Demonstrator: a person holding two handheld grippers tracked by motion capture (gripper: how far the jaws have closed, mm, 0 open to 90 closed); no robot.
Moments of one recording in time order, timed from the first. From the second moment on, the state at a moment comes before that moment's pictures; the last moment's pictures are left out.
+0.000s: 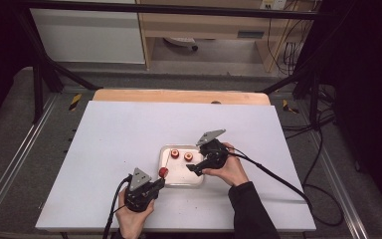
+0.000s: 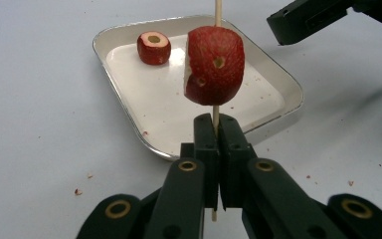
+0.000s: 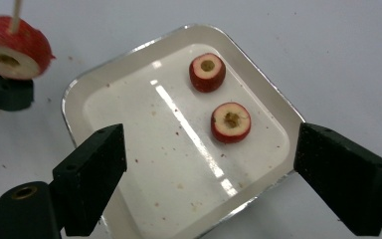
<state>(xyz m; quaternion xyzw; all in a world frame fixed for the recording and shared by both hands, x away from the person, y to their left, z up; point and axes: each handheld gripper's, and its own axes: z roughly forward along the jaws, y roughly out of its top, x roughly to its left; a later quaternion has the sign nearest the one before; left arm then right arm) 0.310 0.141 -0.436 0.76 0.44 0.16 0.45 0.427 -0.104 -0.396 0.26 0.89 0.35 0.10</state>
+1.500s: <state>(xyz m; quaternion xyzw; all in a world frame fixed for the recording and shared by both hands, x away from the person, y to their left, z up) 0.311 0.148 -0.439 0.77 0.43 0.16 0.44 0.490 -0.055 -0.415 0.32 0.92 0.20 0.01</state>
